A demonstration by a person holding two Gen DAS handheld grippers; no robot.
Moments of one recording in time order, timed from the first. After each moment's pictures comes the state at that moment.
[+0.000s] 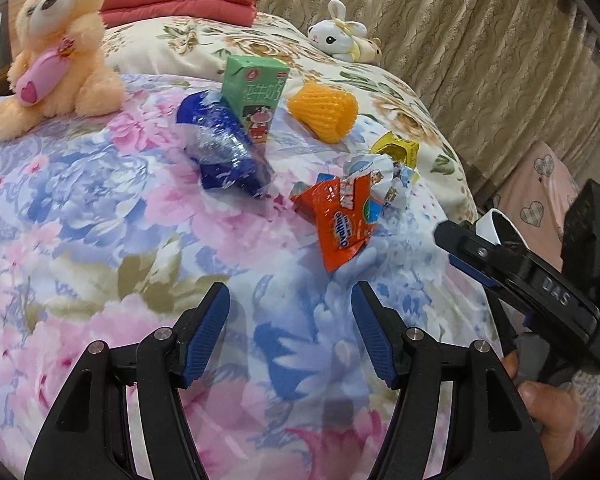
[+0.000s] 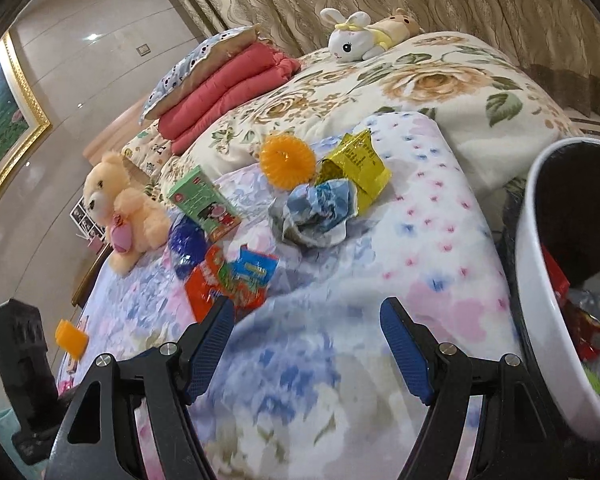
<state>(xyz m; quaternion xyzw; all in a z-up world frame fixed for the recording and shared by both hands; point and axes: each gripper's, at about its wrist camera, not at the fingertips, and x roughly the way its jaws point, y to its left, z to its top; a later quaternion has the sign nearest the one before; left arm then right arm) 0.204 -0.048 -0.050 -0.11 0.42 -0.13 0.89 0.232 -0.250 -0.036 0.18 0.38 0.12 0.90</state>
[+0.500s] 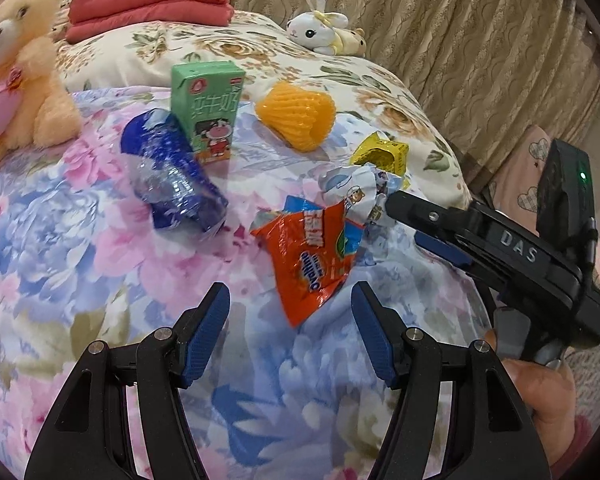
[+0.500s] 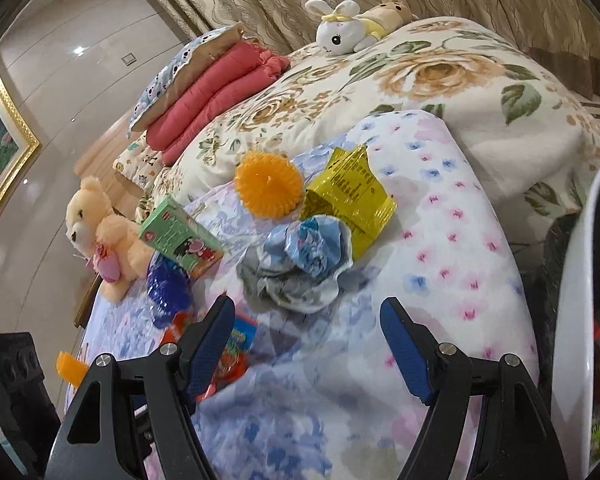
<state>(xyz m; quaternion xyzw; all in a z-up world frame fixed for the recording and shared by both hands) 0.237 -0.077 -0.049 -0.08 0.42 -0.15 0.89 0.282 -0.257 -0.046 0.21 0.39 0.12 0.89</state>
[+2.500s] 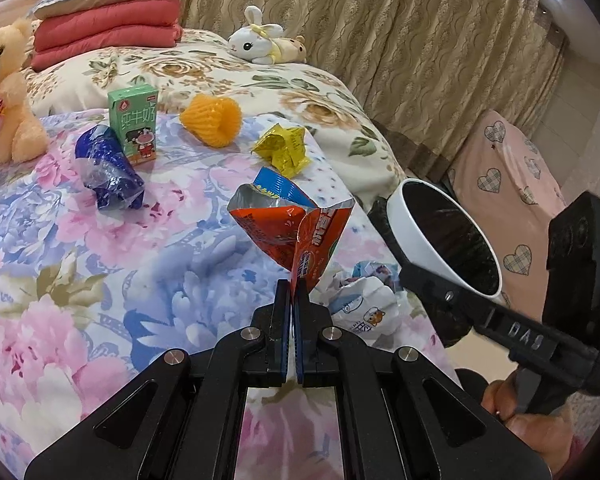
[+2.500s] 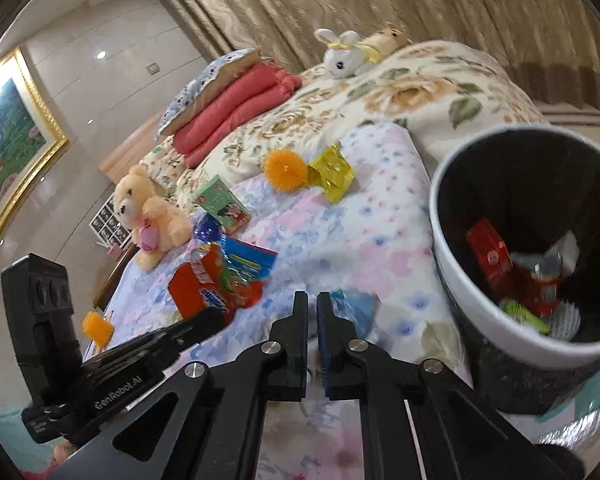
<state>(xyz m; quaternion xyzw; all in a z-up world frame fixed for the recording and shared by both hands) 0.165 -0.118 -0.023 -0.07 0.39 -0.21 0.89 0.156 -0.288 -0.023 0.19 0.37 0.12 0.90</state>
